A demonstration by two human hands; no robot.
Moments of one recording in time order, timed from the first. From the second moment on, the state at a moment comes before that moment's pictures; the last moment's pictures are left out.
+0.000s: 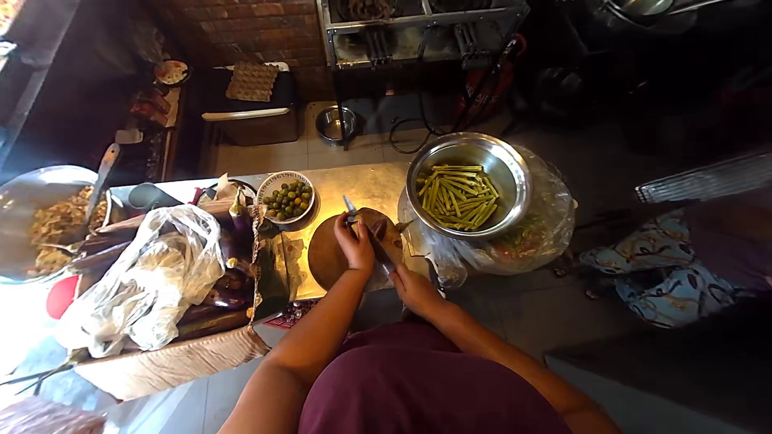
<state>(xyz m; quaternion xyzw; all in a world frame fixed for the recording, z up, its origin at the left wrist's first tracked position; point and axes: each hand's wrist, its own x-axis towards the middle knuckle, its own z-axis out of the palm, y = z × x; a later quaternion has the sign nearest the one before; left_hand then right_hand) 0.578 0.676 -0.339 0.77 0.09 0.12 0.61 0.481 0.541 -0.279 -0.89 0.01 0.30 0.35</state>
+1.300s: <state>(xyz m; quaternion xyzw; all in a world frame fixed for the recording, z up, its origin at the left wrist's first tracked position) 0.584 0.737 -0.321 0.91 -0.17 -0.26 0.28 0.476 0.489 -0.248 -0.94 0.00 0.30 0.16</state>
